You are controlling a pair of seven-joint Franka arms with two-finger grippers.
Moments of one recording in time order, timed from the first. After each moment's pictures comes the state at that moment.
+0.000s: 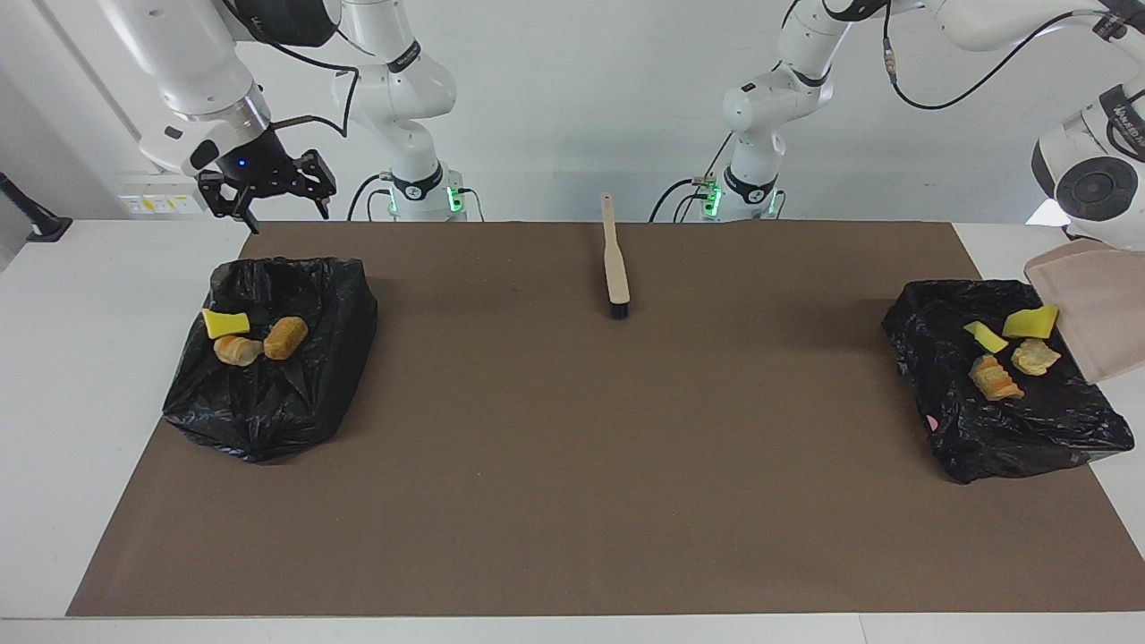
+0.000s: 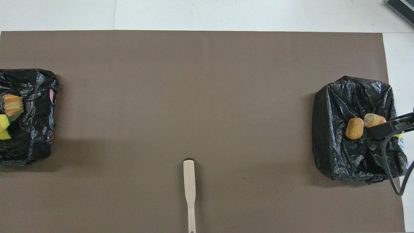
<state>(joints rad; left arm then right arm) 0.39 0.17 -0.07 -1.72 1.24 1.95 1.52 0.06 -0.09 -0.13 -1.66 -0.03 1.50 -0.32</state>
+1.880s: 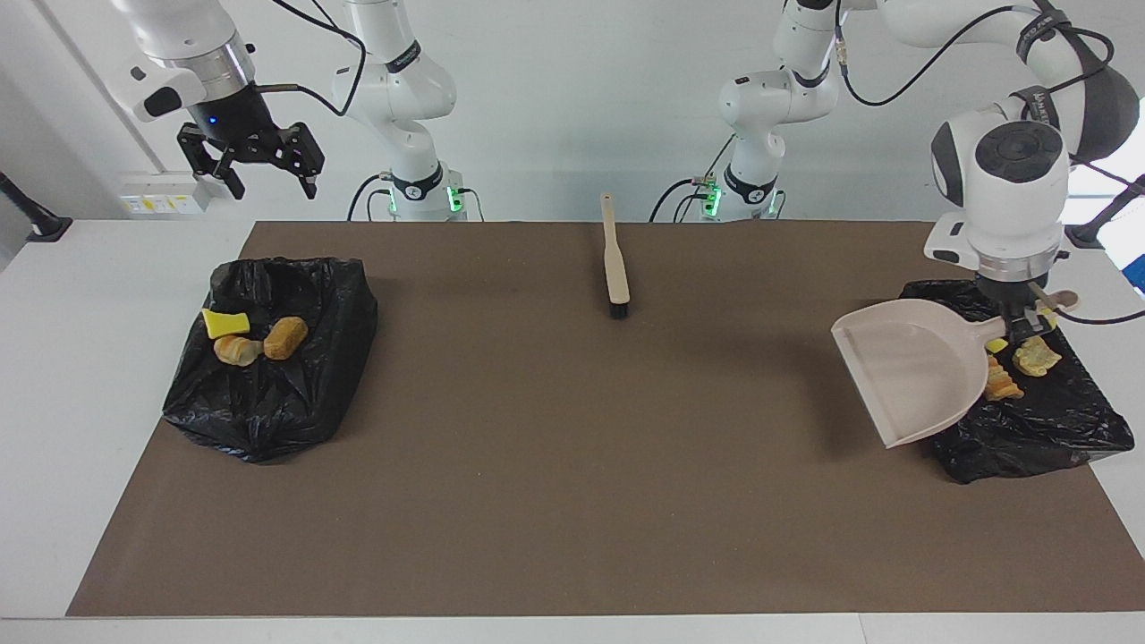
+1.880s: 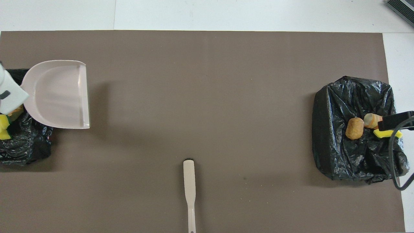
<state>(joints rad) 0.05 0.14 -0.09 -1.74 0.56 1.91 1.32 0.01 -0.09 -0.05 -1.56 -0.03 1.43 -0.06</state>
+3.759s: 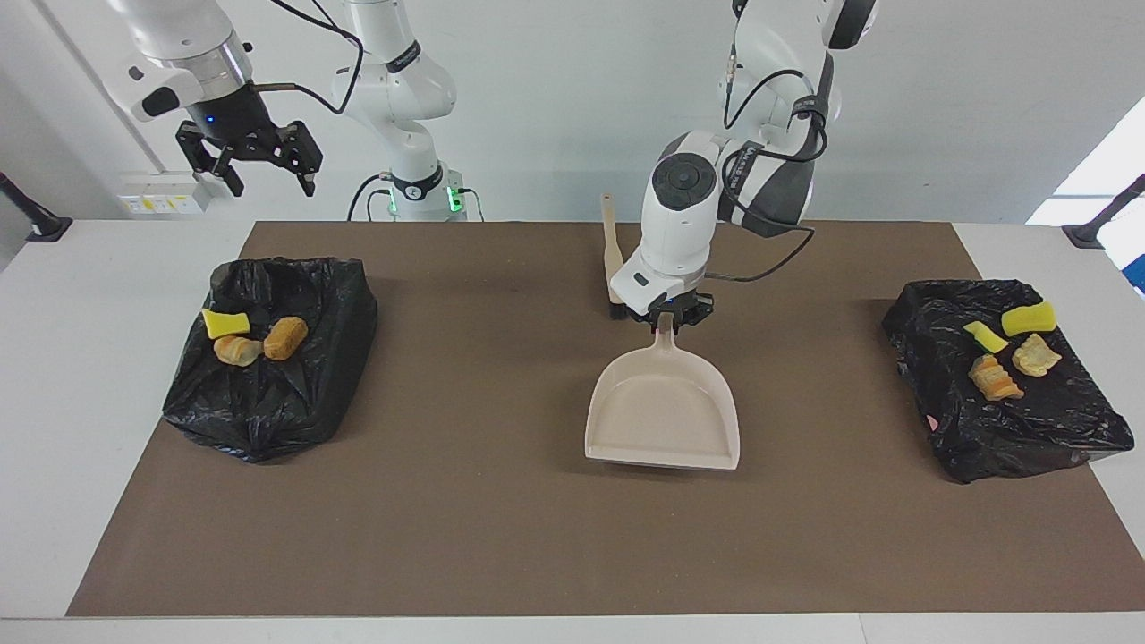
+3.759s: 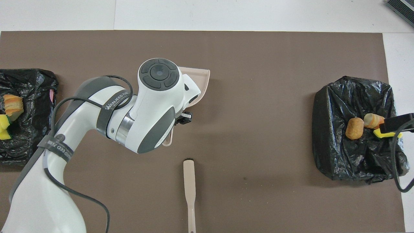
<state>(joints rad) -0.50 0.34 -0.09 -1.58 0.04 1.79 -0.42 0.00 -0.09 -0.05 -1.56 -0.03 1.41 -0.06</state>
